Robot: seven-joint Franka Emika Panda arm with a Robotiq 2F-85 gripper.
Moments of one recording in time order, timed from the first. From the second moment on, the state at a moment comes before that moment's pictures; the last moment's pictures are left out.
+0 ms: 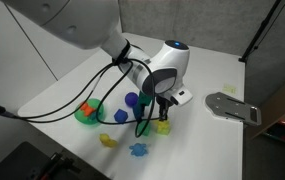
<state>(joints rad) -0.12 0.63 -0.25 -1.97 0.21 2.46 0.76</state>
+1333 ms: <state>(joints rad) -0.12 0.52 -0.13 -1.95 0.21 2.26 0.39</state>
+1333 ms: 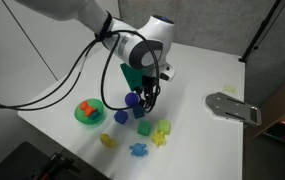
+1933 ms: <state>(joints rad) -0.07 0.33 -0.09 -1.95 0.09 1.94 0.14</state>
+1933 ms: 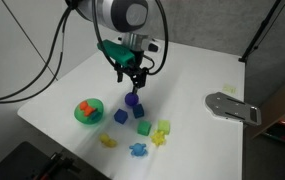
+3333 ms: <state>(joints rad) -0.01 -0.31 -0.02 -2.16 0.02 1.73 0.11</state>
